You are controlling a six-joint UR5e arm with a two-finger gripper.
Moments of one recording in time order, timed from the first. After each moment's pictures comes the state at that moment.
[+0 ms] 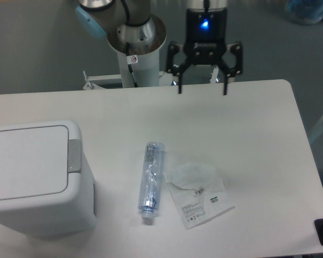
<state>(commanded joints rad) 2.55 -1.52 -1.67 -0.97 1.21 0.45</state>
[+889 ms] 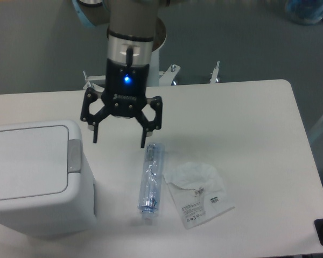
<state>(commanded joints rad) 2.31 -1.69 -1.58 -0.90 1.23 0.23</state>
